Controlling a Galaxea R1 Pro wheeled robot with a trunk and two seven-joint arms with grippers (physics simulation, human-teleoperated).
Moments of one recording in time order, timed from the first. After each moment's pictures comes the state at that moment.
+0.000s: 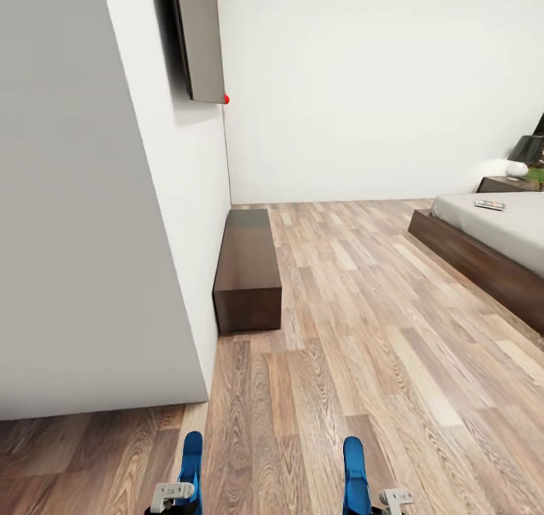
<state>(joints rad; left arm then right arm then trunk) -0.22 0.07 -0.04 -0.51 0.21 -0.03 -0.38 -0.48 -0.09 0.38 0.08 -0.51 -0.30 0.52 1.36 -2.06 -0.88</state>
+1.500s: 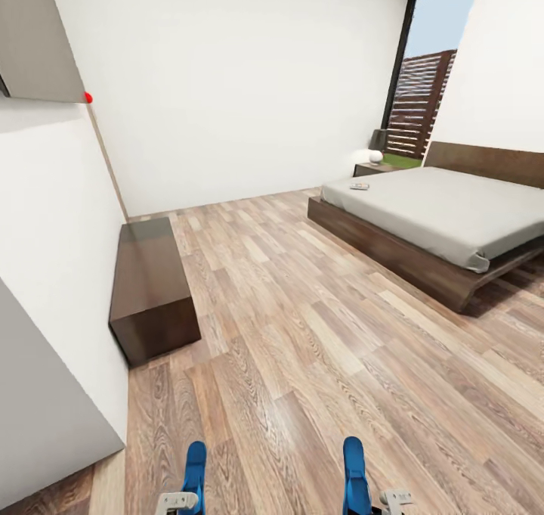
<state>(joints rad) -0.22 0.05 -0.04 -0.46 0.21 -0.03 -0.38 -0.48 -0.09 0.38 0.08 -0.51 -0.30 0.52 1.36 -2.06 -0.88</state>
